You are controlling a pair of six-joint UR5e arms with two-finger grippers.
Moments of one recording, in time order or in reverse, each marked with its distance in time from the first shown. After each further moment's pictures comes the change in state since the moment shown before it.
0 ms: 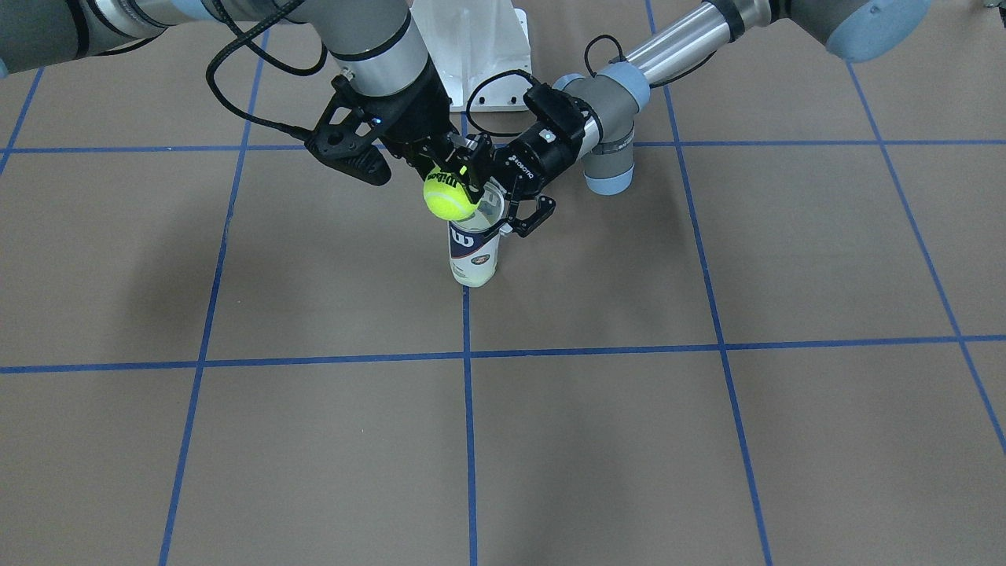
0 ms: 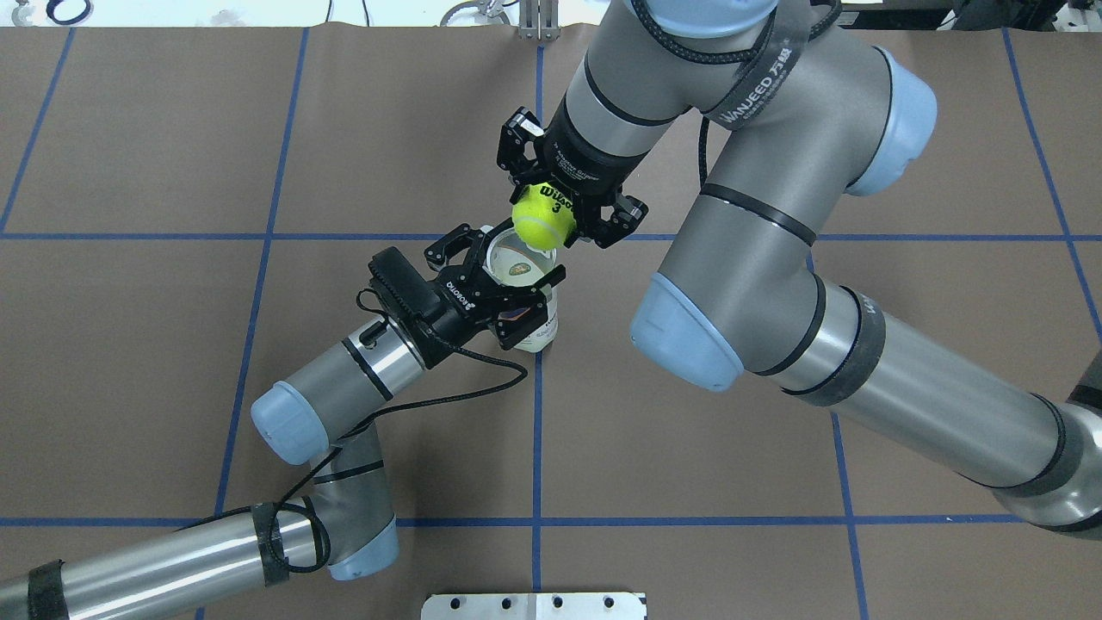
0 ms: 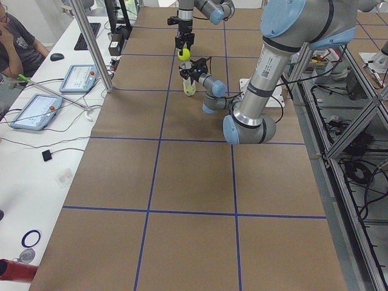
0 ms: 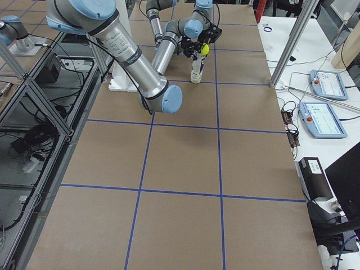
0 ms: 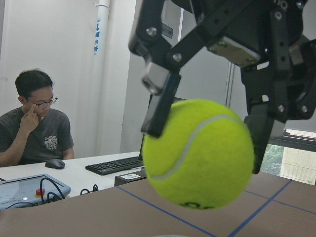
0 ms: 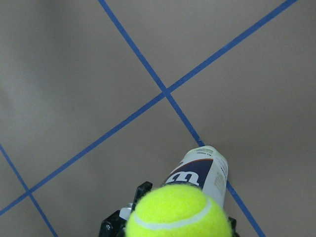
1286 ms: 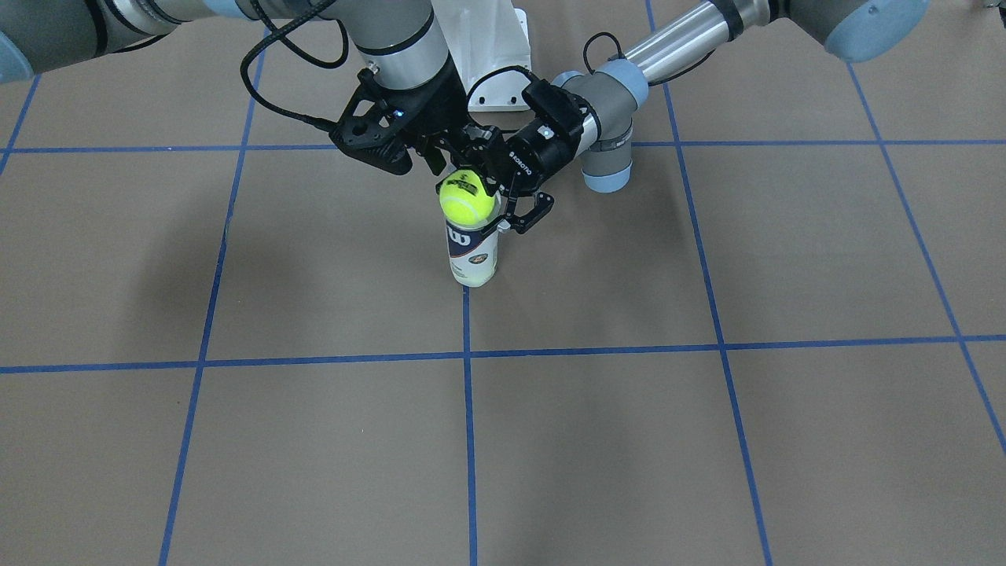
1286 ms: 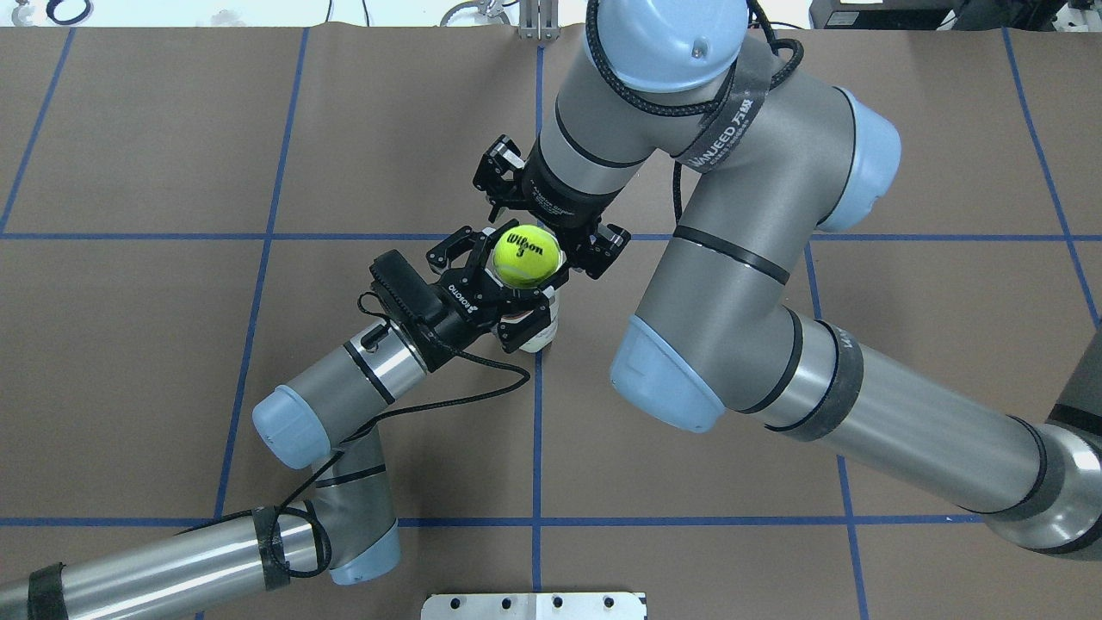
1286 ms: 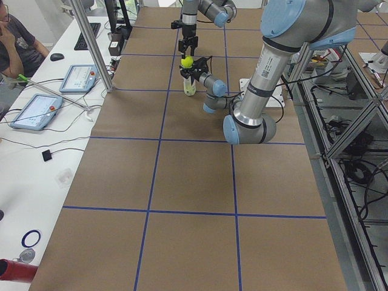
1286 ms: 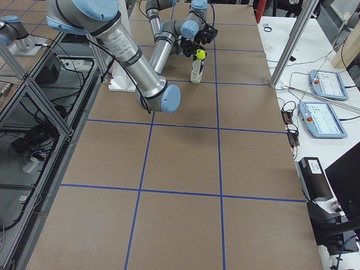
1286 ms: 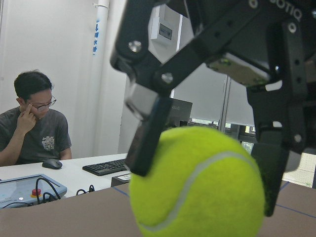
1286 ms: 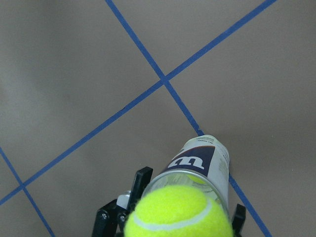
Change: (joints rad) left arm 0.003 0.000 -0.007 0.001 0.003 0.000; right arm -0.054 0.003 0.005 -0.001 -0.060 0.031
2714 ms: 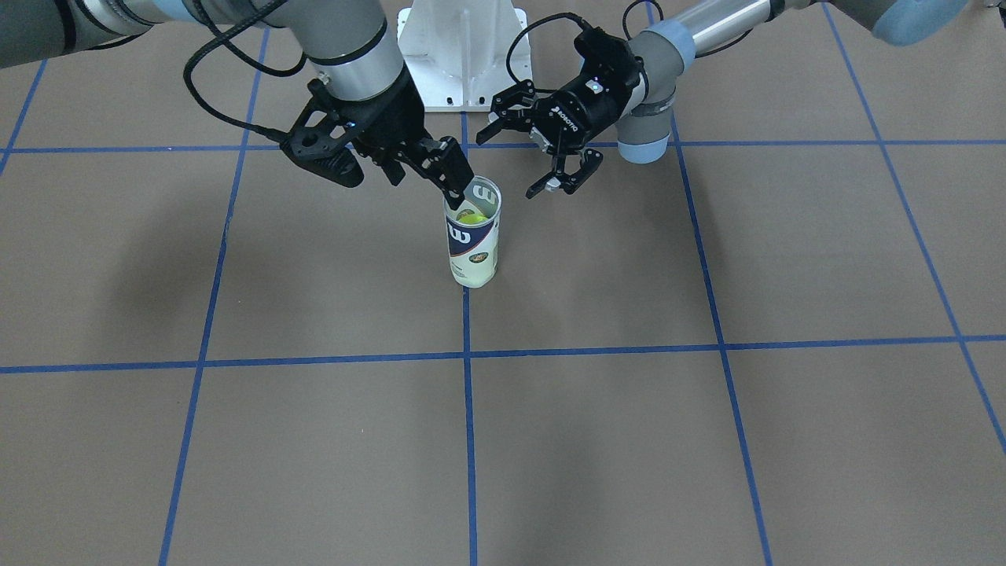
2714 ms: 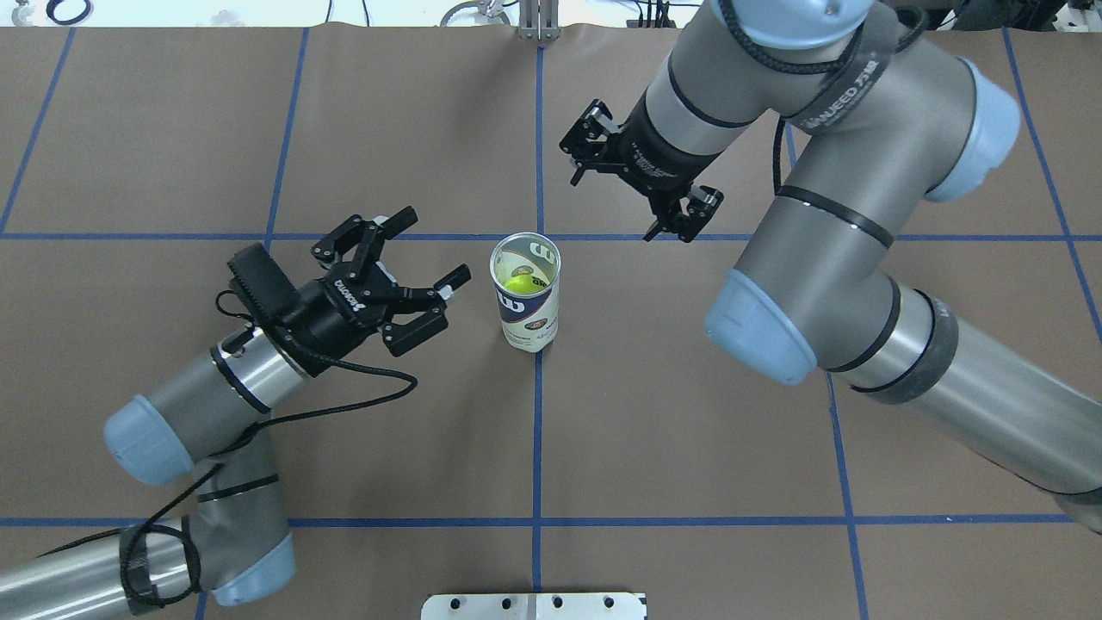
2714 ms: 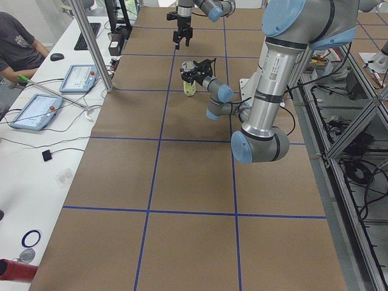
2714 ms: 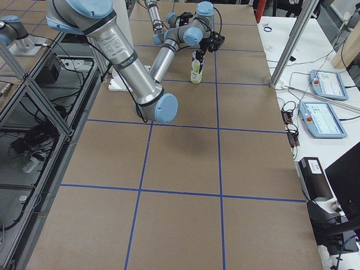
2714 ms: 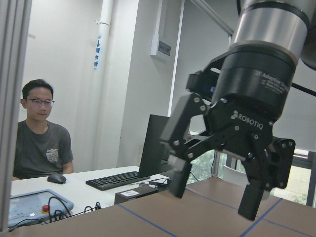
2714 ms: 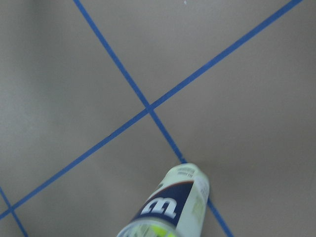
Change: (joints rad) left arm -0.052 0.293 -0.314 0.055 -0.007 -0.003; right arm 0.141 -0.144 0.069 0.001 0.058 -0.134
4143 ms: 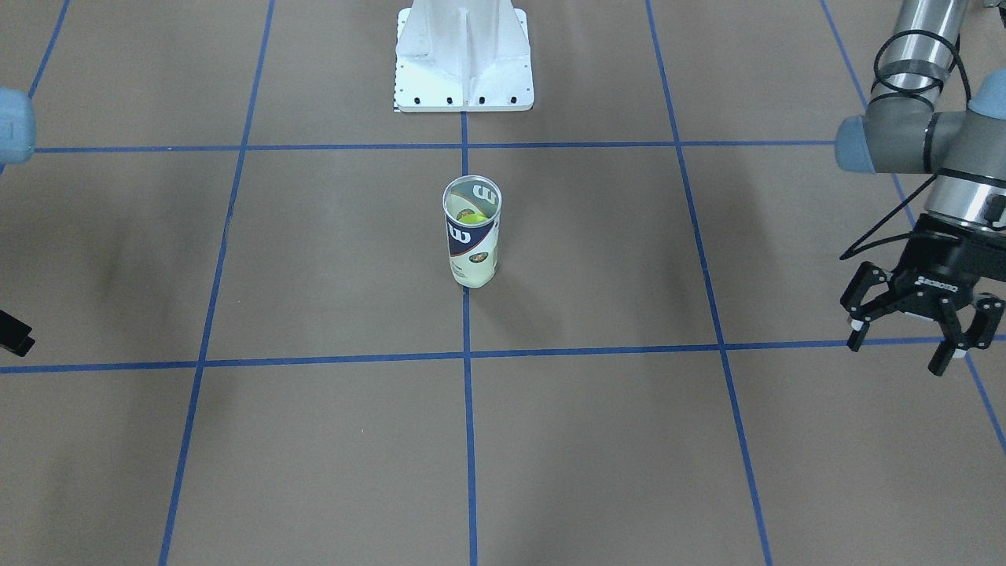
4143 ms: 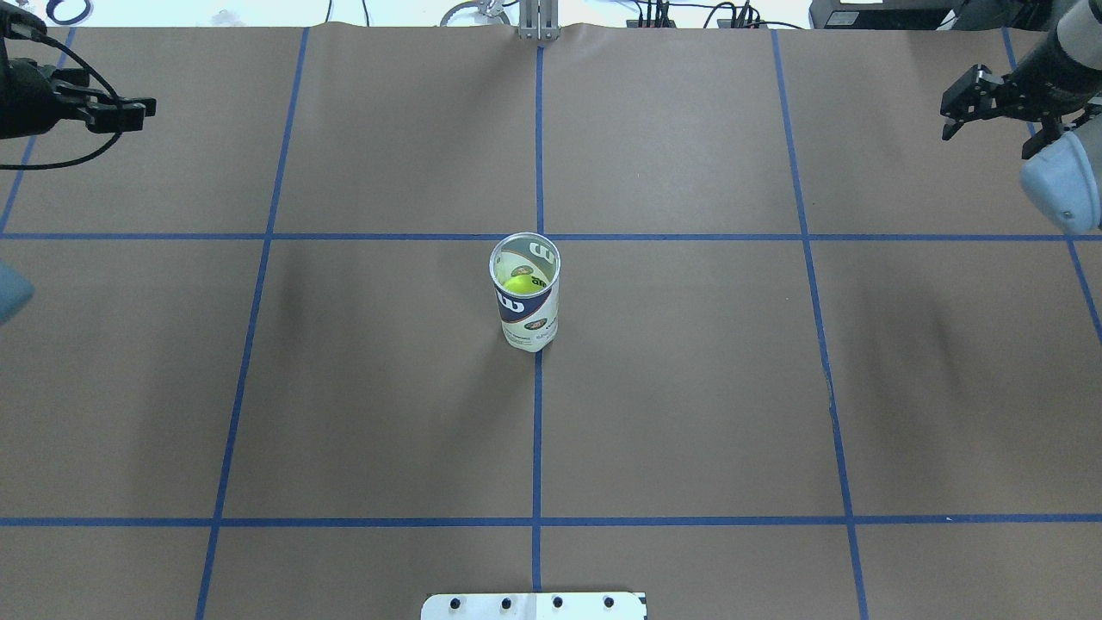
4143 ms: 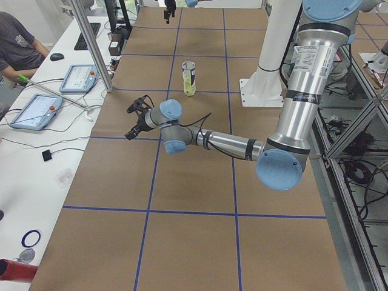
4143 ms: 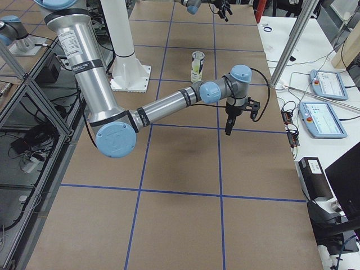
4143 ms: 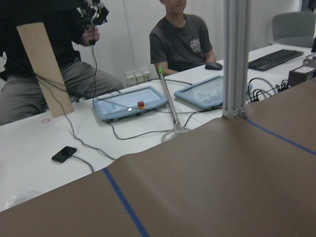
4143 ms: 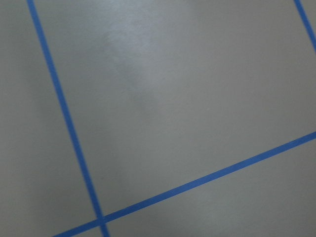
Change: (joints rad) left arm -0.753 0.137 0.058 0.850 -0.774 -0.172; right arm 0.445 -0.379 -0.215 0.040 0.077 -0.898
